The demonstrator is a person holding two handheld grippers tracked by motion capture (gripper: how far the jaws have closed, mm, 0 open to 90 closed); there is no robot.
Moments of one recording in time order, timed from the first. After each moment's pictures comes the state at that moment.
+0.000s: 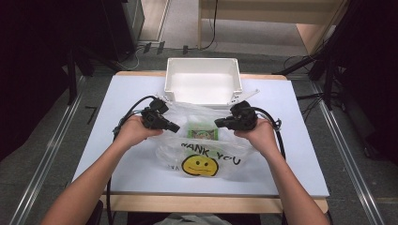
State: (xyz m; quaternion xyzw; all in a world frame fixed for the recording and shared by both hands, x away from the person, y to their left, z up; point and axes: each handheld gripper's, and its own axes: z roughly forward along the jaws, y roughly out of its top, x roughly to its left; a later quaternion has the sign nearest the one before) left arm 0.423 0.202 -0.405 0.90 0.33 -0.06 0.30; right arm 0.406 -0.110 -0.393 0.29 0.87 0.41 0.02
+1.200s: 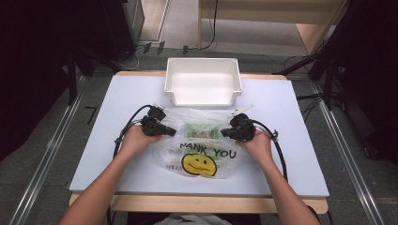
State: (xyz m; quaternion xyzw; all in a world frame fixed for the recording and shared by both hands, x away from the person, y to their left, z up) left arm 0.426 0.216 -0.450 0.87 0.40 -0.03 0.29; right arm 0.413 -0.116 -0.464 0.36 0.87 0.33 0.05
